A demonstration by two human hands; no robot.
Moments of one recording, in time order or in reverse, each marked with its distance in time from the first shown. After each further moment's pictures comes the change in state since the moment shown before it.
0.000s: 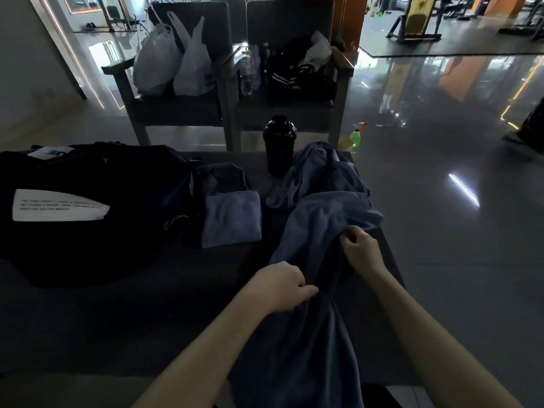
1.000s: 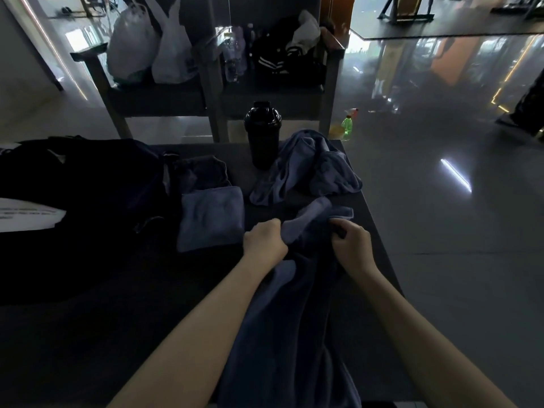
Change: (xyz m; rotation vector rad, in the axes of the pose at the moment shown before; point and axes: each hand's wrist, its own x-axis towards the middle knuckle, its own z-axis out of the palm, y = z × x) left_hand 0.098 -0.014 -0.017 0.008 0.340 -0.235; right_hand 0.018 0.012 0.011 -0.029 0.152 -0.141
